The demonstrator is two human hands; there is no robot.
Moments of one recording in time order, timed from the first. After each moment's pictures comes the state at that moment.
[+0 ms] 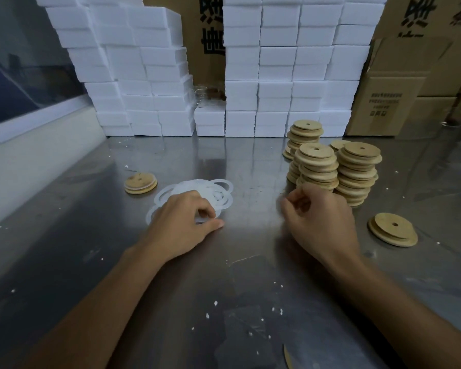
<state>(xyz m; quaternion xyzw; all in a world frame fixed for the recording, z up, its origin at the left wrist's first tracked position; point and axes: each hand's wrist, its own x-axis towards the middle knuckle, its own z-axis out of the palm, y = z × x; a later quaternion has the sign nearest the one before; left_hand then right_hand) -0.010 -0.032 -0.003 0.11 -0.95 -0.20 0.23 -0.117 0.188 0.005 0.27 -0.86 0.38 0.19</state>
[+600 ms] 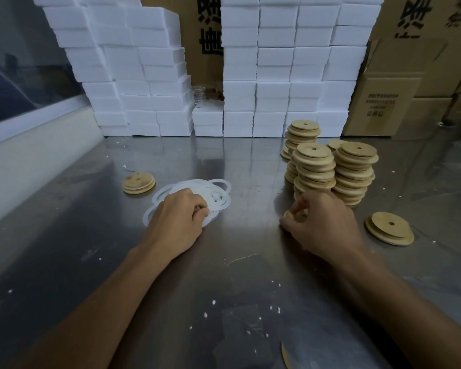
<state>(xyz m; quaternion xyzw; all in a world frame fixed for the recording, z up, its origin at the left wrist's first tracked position) -0.013 -0.027 -0.002 0.16 -0.94 -0.16 0.25 -0.124 0.199 0.009 0.25 -0.93 0.26 0.10</state>
